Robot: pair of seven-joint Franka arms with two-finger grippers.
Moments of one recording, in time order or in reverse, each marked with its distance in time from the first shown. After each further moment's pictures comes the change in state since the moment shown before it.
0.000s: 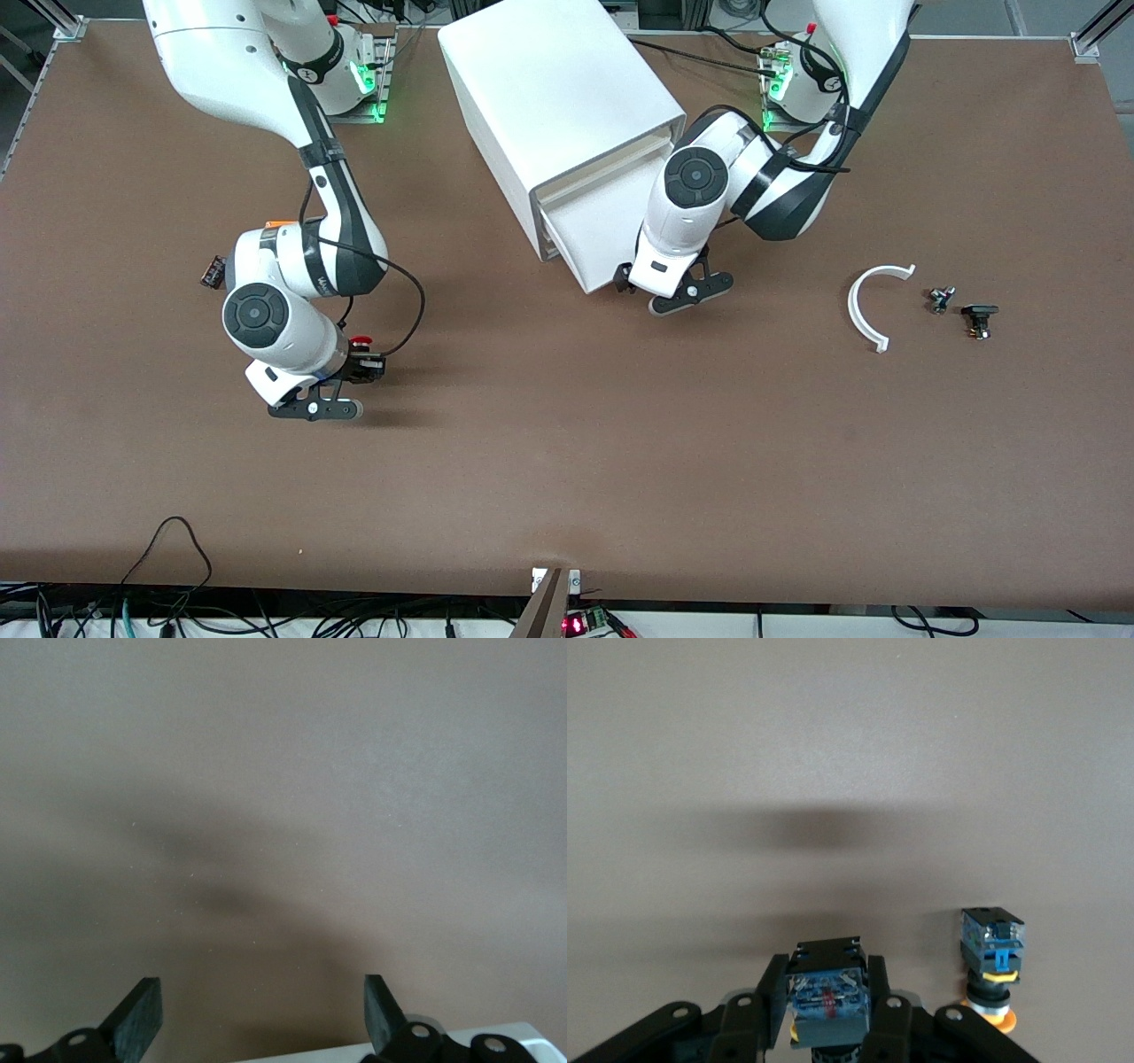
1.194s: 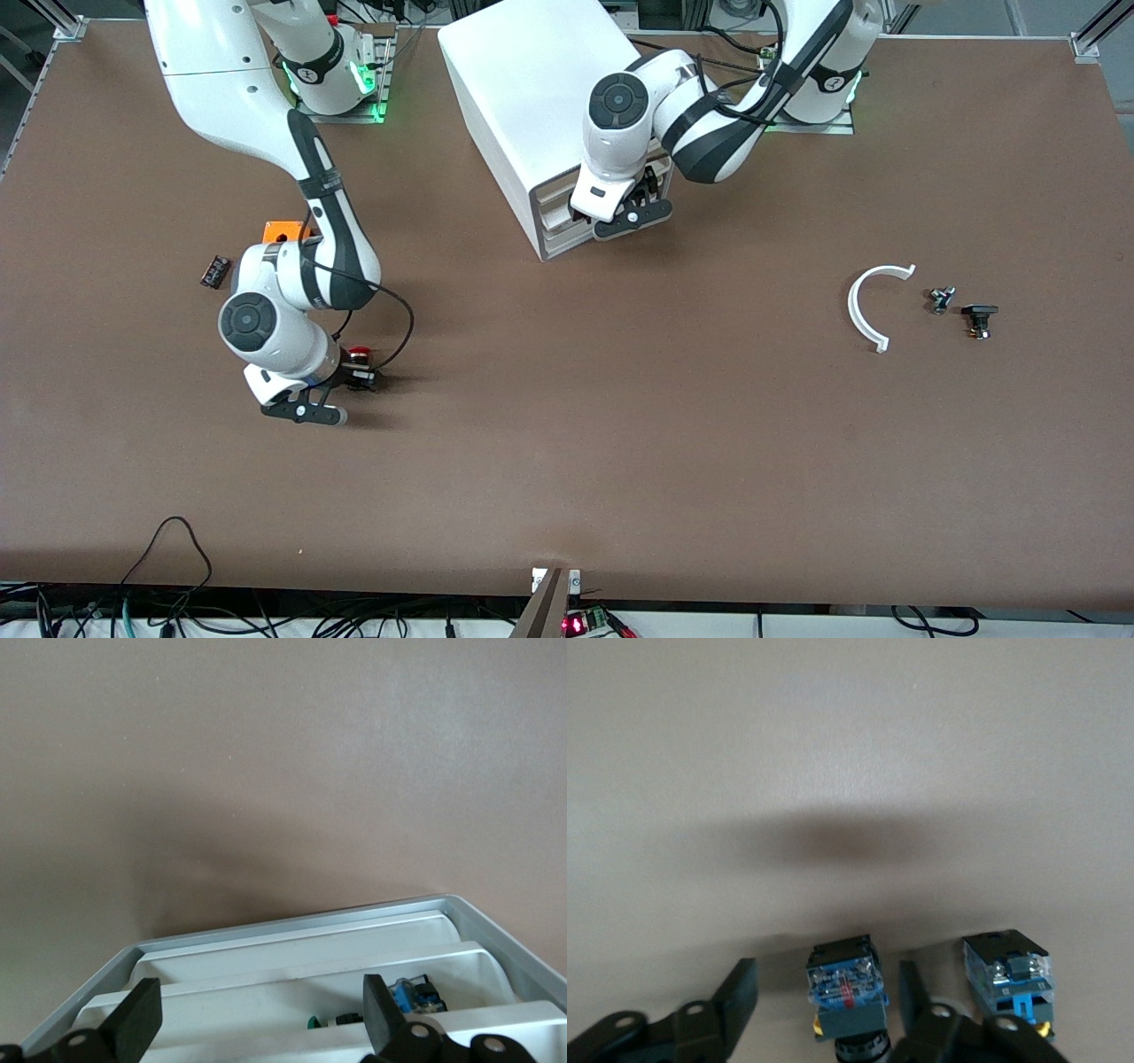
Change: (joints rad) left arm -0.016 -0.046 -0.212 -0.106 0.000 -0.038 -0.198; right arm -0.045 0.032 -0.001 -0.088 0.130 0.172 0.015
